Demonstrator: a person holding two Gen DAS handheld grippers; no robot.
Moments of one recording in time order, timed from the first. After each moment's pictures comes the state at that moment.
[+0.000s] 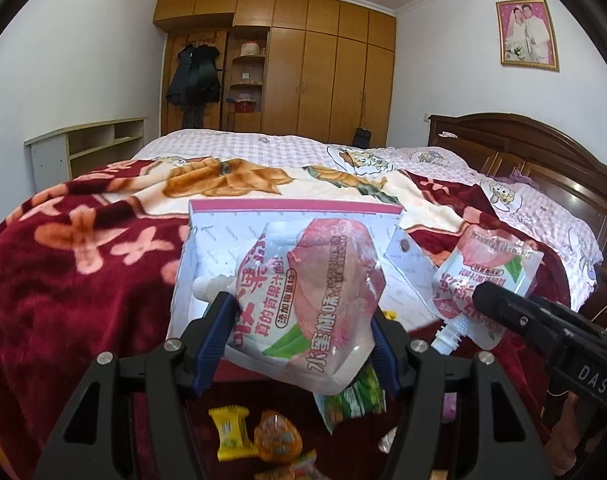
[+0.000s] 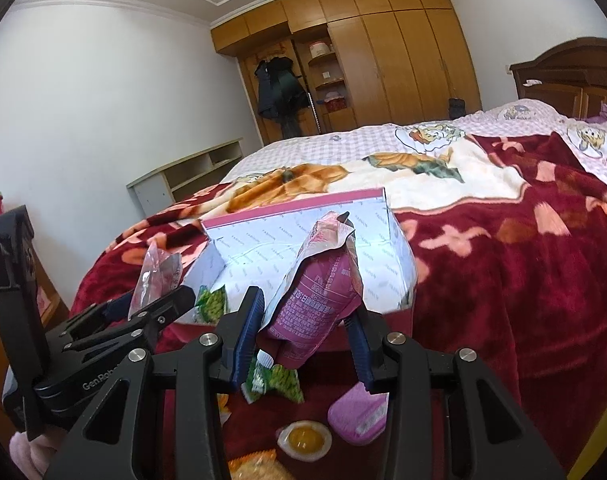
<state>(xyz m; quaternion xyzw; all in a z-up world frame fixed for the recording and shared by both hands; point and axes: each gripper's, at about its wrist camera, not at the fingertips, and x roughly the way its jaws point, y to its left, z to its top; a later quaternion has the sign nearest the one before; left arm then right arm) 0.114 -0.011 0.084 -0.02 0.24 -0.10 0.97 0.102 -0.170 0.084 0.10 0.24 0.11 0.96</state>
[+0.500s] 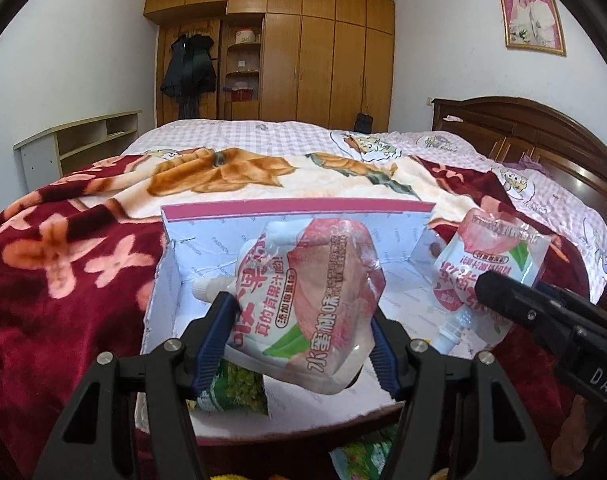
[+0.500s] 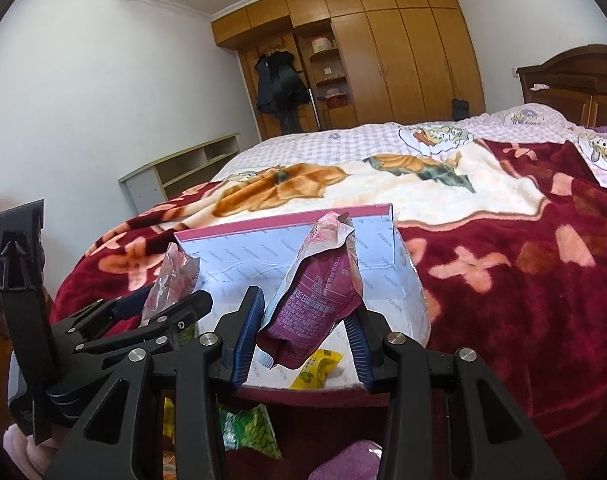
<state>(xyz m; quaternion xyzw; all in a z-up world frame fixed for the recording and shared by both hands) 0.181 -0.018 0.064 0.00 0.26 -0.10 0.96 0.163 -0.172 0.072 0.10 0.25 0.11 0.96</state>
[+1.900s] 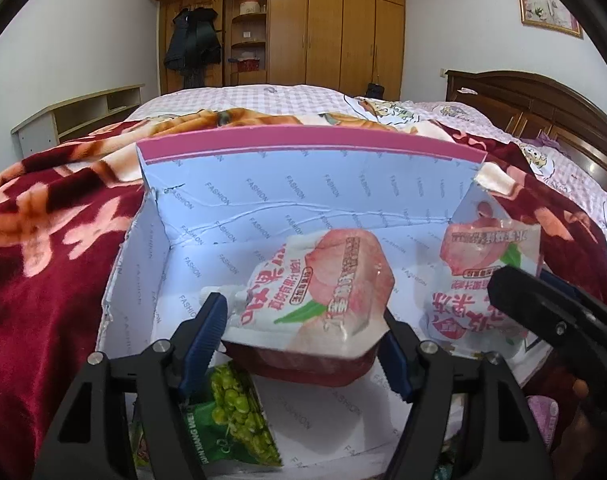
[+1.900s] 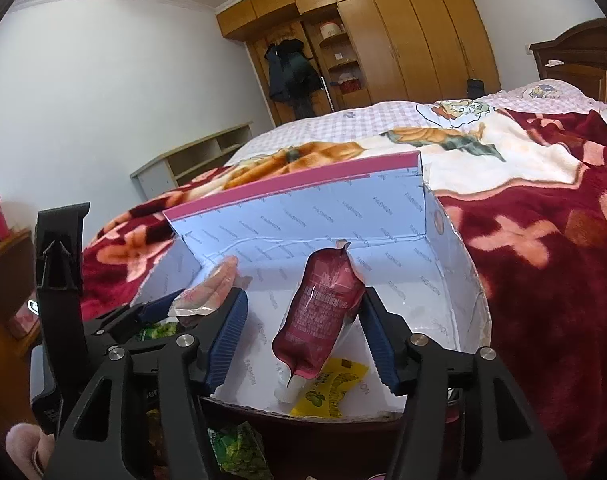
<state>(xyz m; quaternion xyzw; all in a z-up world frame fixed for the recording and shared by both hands) 0.222 -0.017 0.023 0.01 0.31 -0.08 0.95 0.191 -0.165 0.035 0.12 0.26 0.15 0.95</state>
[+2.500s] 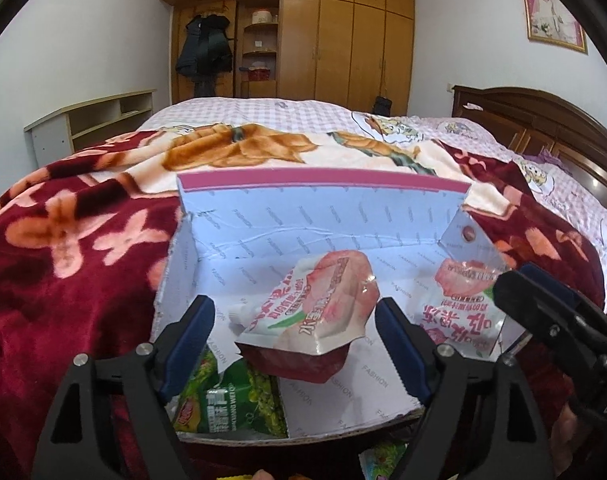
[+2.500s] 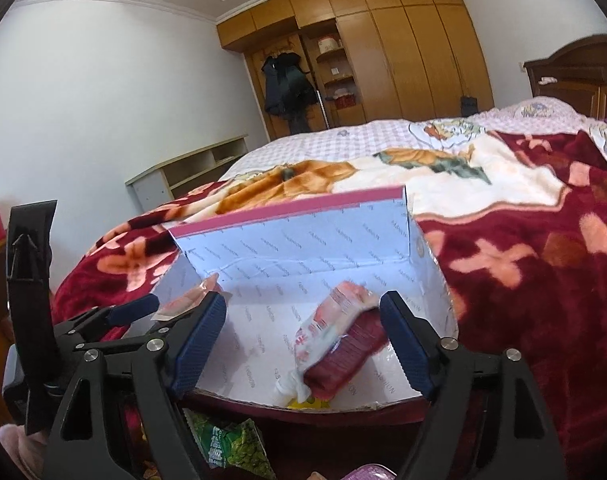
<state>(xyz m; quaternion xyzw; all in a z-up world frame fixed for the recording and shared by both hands) 0.193 -0.008 0.056 -0.01 0.30 -0.06 0.95 0.173 -0.168 0.060 0.10 0.23 0.13 0.96</state>
